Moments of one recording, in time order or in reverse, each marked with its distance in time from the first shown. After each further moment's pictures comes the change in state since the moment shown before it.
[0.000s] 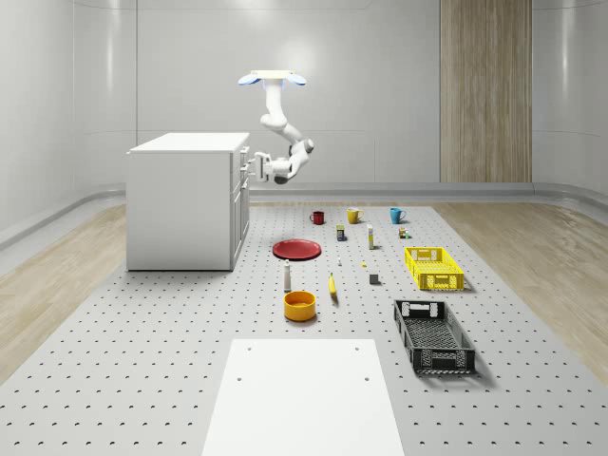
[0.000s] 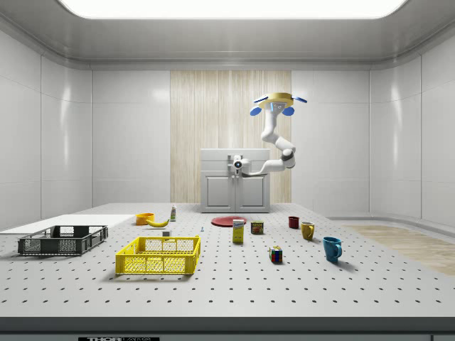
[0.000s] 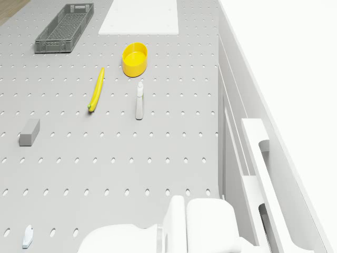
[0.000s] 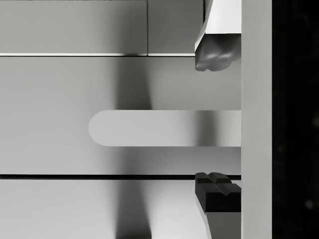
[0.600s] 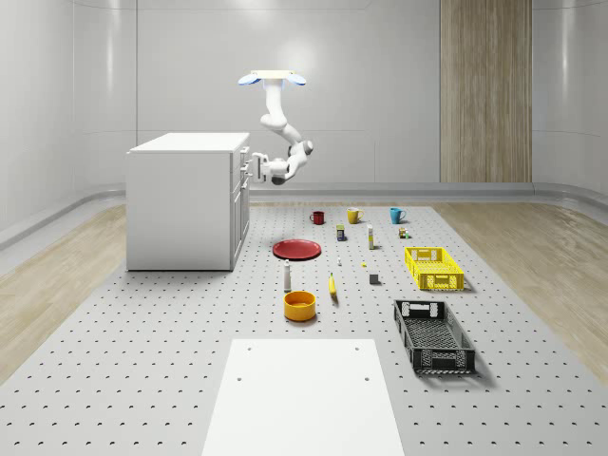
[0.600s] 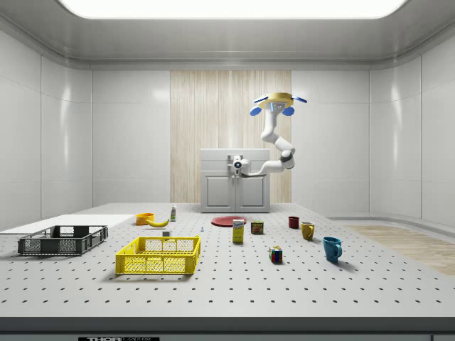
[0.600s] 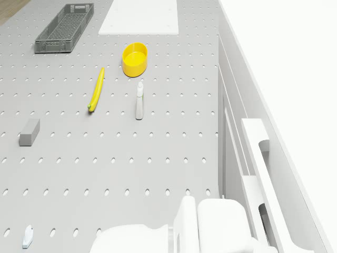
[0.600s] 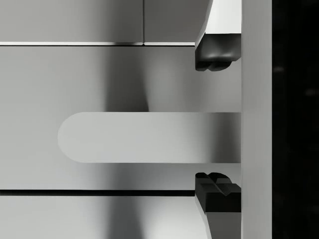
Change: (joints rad) arm 0.004 0.027 0.030 0.002 0.042 0.017 -0.016
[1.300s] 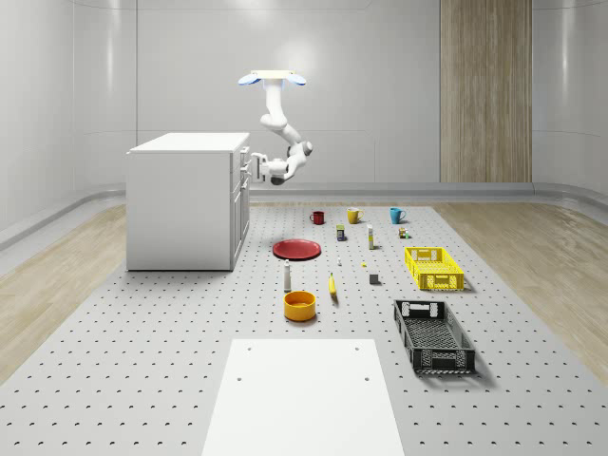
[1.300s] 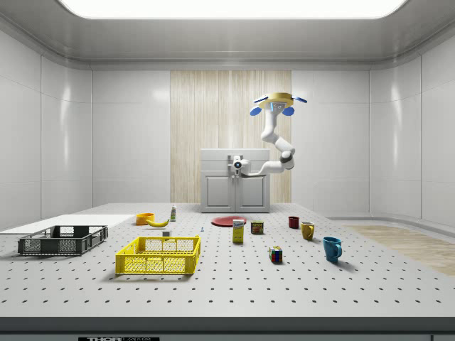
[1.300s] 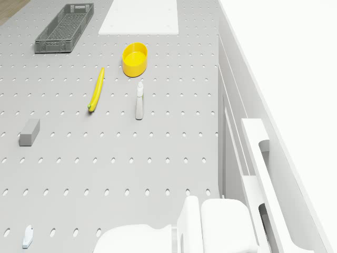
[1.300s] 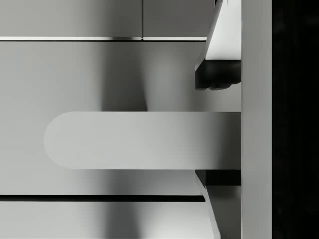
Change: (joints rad) arm -0.015 0.018 0.017 0.001 0.024 -0.007 -0.011
